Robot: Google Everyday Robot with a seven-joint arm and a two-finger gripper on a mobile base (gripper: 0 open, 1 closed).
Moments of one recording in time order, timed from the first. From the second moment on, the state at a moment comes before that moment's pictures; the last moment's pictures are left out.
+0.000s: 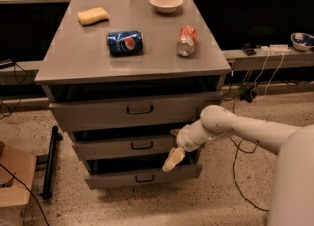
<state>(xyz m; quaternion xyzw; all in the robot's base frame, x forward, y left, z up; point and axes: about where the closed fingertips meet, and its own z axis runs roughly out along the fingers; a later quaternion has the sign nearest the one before) 0.576 -0.051 0.475 -0.58 0.74 0.26 0.23</state>
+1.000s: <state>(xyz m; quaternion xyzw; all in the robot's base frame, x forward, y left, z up) 0.622 -0.029 0.435 -0.58 0.72 0.29 0.24</state>
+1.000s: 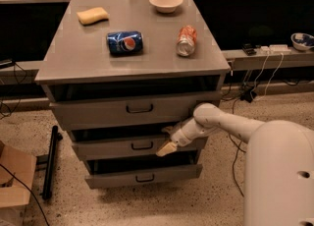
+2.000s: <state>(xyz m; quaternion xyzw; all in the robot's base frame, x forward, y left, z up) 0.582 -0.021 0.449 -0.60 0.71 0.31 0.22</state>
